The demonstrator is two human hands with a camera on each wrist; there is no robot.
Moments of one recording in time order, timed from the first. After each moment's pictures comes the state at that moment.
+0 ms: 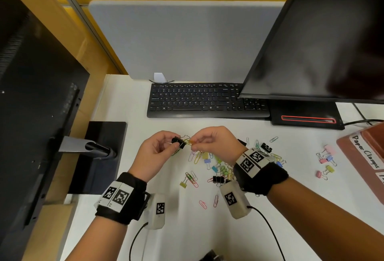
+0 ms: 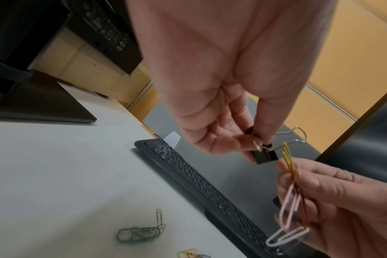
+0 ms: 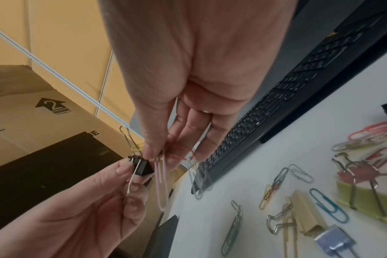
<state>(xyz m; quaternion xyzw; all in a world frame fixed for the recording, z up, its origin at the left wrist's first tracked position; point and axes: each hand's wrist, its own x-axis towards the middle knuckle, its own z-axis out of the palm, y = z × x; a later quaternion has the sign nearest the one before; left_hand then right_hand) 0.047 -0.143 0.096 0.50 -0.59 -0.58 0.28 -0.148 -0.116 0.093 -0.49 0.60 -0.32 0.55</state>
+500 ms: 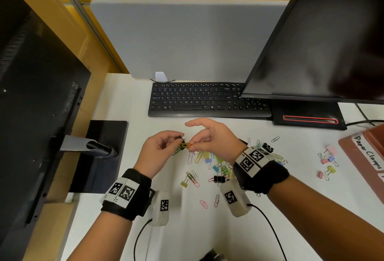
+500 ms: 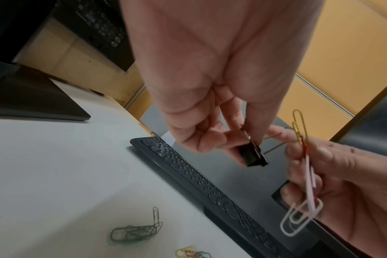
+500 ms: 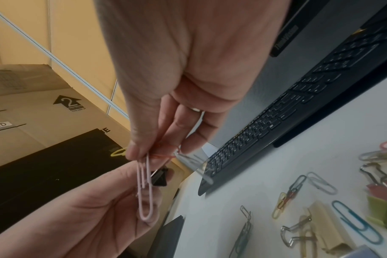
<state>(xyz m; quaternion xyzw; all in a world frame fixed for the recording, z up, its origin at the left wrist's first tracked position) 0.042 -0.147 0.091 0.53 -0.59 -0.55 0.27 -0.143 -0.118 0.107 -0.48 0.55 -0.33 0.59</state>
